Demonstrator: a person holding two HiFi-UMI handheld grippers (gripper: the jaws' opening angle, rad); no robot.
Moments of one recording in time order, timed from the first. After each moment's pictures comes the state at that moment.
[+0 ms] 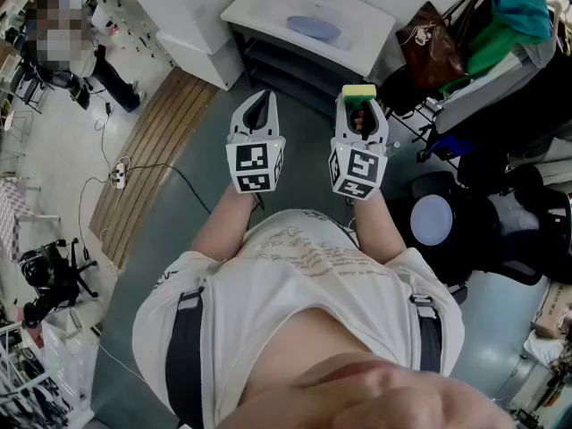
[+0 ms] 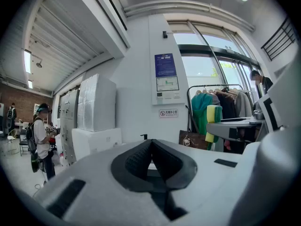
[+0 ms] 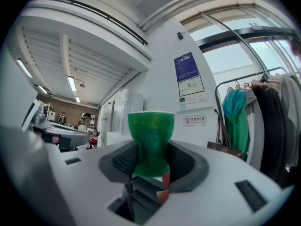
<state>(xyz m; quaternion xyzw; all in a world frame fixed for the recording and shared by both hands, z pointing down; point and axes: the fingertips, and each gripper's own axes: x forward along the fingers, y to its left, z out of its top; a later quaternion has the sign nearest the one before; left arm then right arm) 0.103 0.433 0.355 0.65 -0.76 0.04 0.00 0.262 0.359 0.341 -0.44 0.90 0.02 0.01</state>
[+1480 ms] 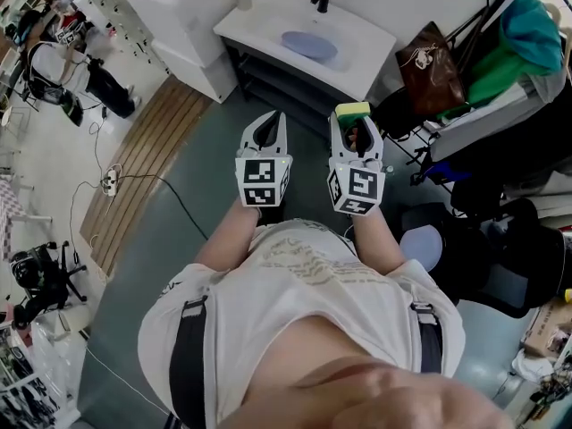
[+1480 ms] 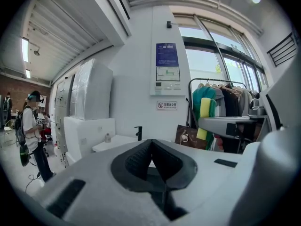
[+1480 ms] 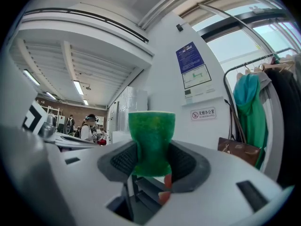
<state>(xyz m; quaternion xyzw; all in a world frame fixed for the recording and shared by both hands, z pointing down) 0.119 0.352 0.403 0.66 -0.75 0.04 0.06 0.247 0.291 0.367 -0.39 0.92 0.00 0.01</state>
